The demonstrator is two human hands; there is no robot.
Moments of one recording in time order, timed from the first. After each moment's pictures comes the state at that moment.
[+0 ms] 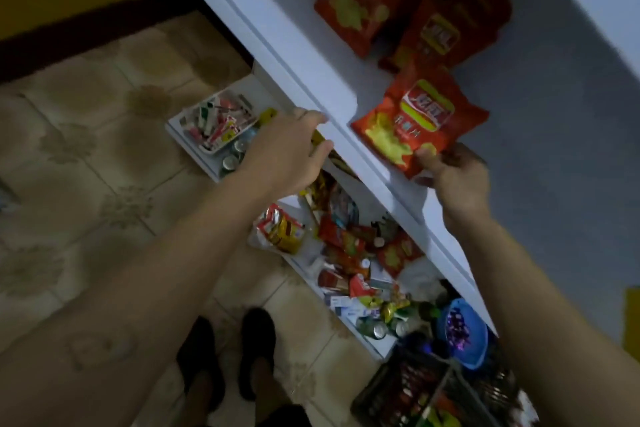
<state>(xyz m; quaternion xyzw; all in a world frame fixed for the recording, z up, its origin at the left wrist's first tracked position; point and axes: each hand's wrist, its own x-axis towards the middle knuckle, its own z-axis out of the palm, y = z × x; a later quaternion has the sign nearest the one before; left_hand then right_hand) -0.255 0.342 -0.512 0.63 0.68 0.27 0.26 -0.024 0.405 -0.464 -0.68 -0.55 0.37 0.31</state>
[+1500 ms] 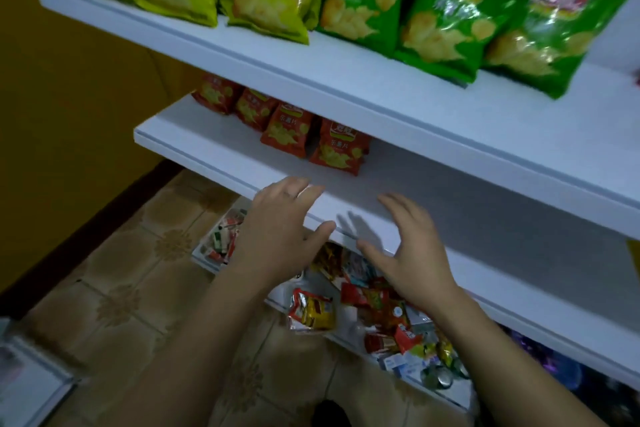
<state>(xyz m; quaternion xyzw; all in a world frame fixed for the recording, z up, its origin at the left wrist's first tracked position) -0.231 0.301 -0.372 0.76 0.61 0.20 0.09 -0.018 0.297 -0.376 -0.60 -0.76 0.15 0.20</state>
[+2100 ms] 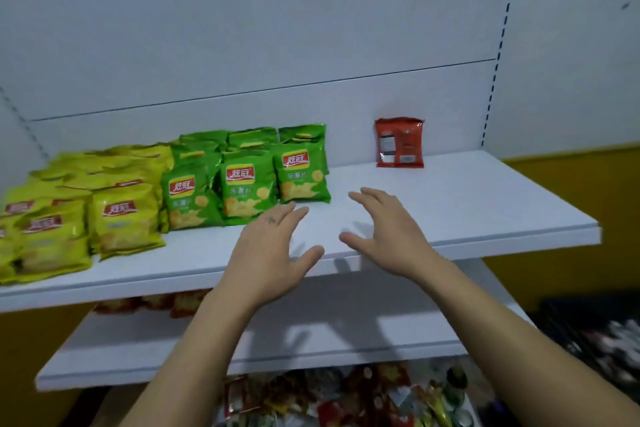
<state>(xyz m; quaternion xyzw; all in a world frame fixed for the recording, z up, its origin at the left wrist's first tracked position) -0.072 0.301 -0.166 0.89 0.42 0.19 0.00 0.137 0.258 -0.191 -0.68 -0.65 0.02 0.32</state>
